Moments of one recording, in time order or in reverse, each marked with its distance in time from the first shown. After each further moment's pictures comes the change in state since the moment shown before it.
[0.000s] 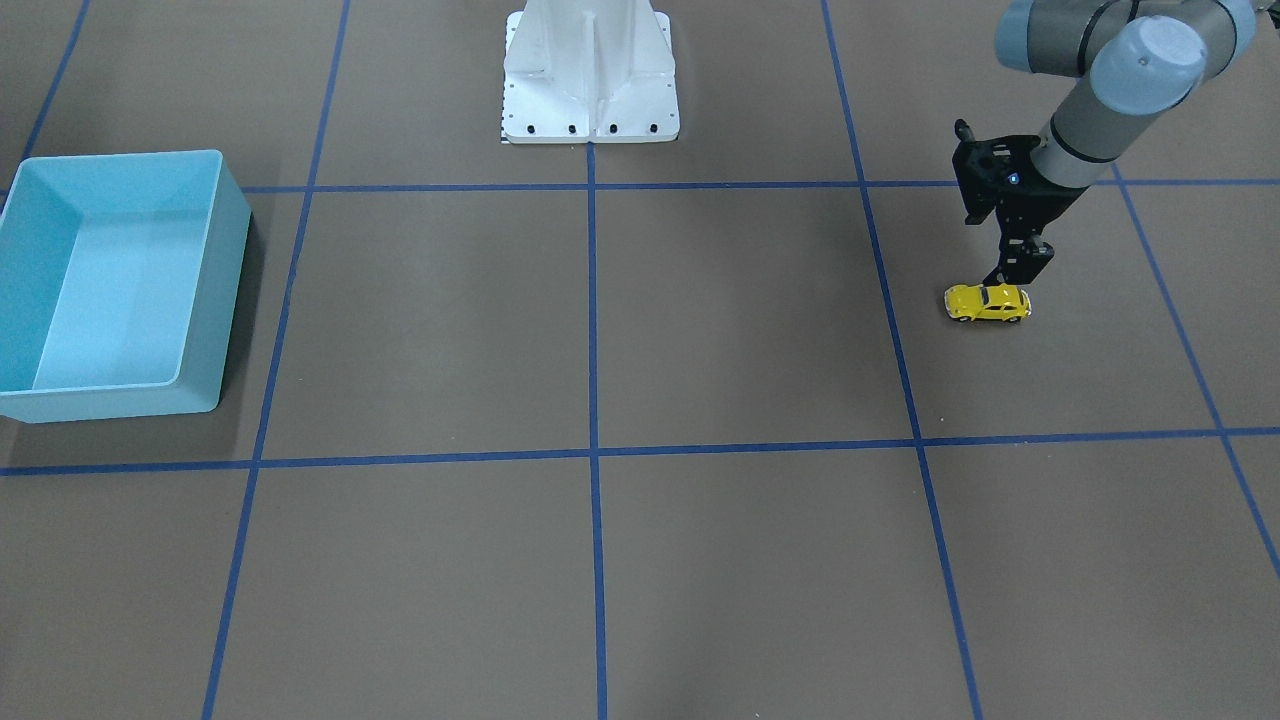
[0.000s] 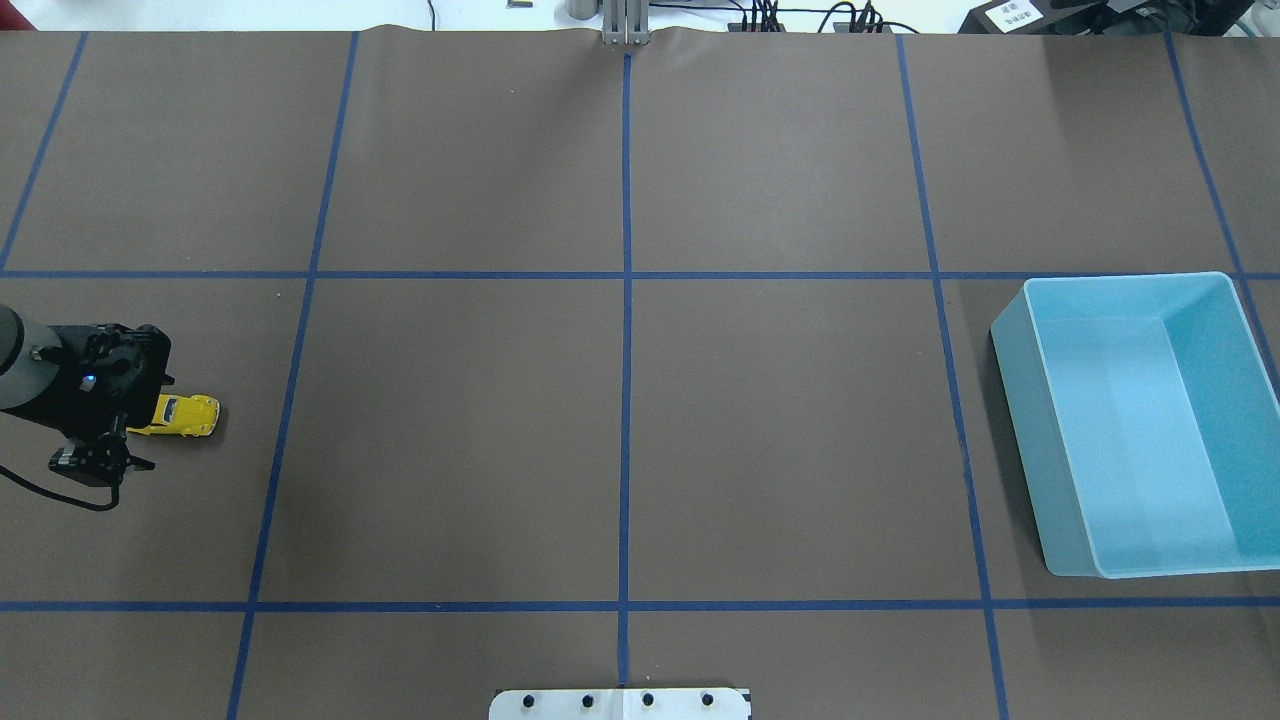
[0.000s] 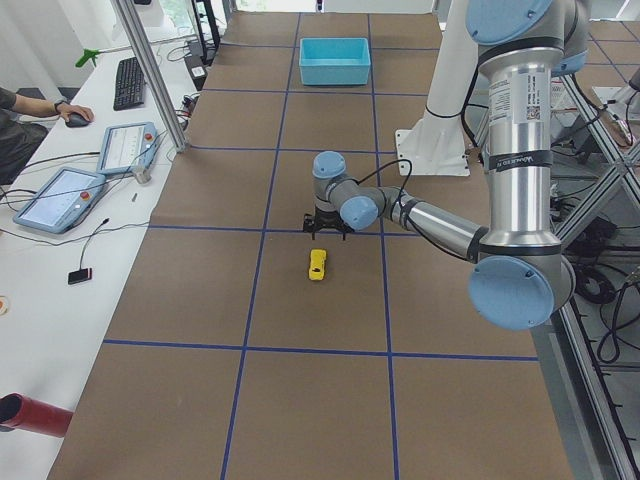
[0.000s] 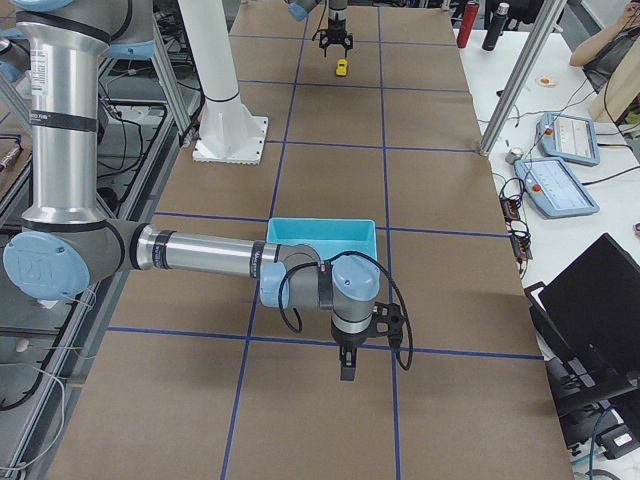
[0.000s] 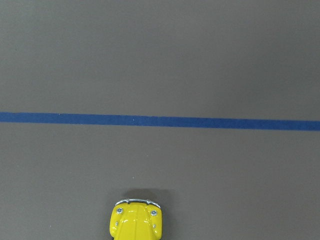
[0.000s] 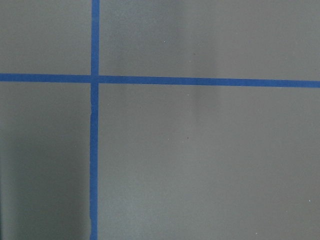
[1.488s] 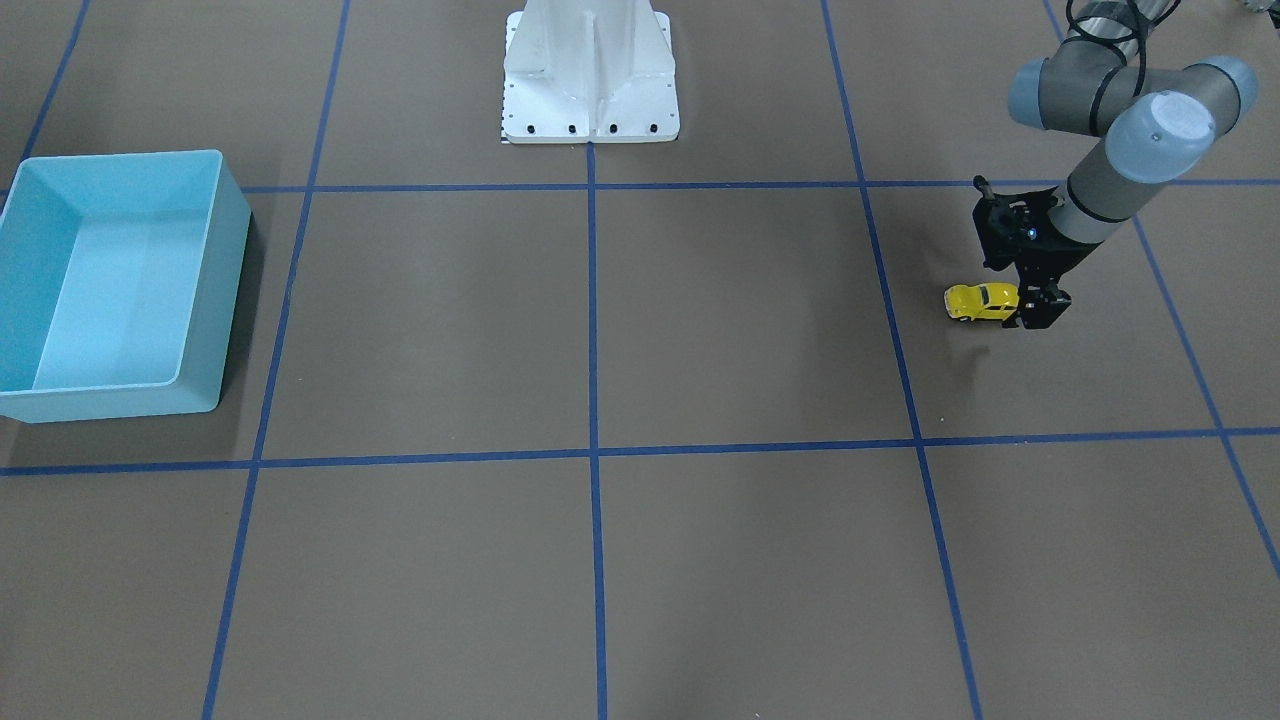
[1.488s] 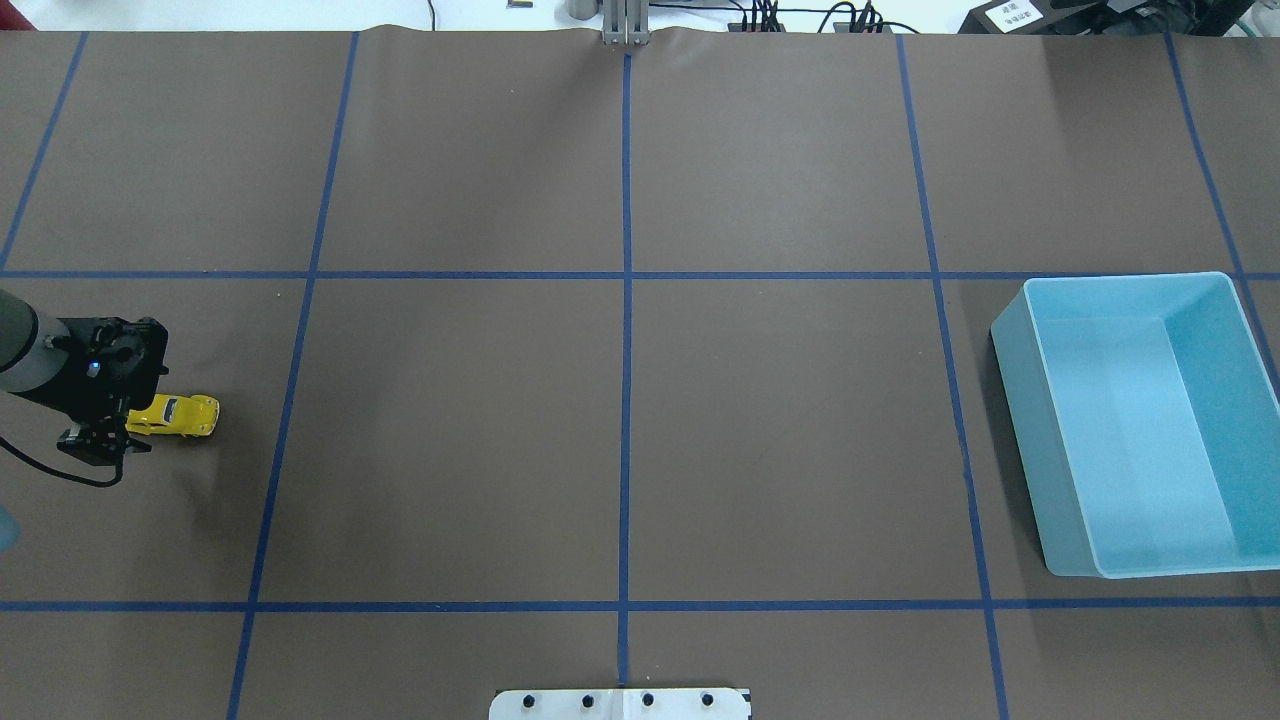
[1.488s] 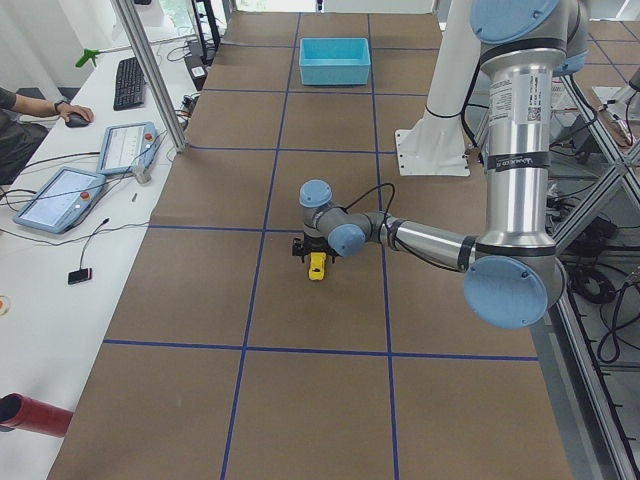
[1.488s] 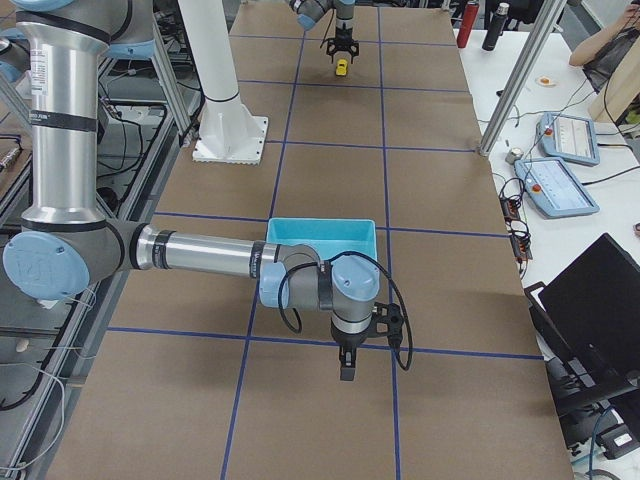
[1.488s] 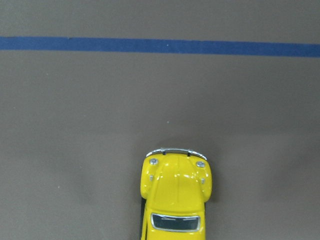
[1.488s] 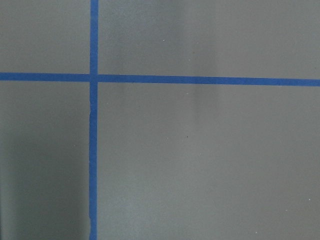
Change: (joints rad) left arm -0.022 -0.047 0.196 -0.126 -0.003 0.005; right arm 0.000 0.000 0.000 0.000 0.000 0.001
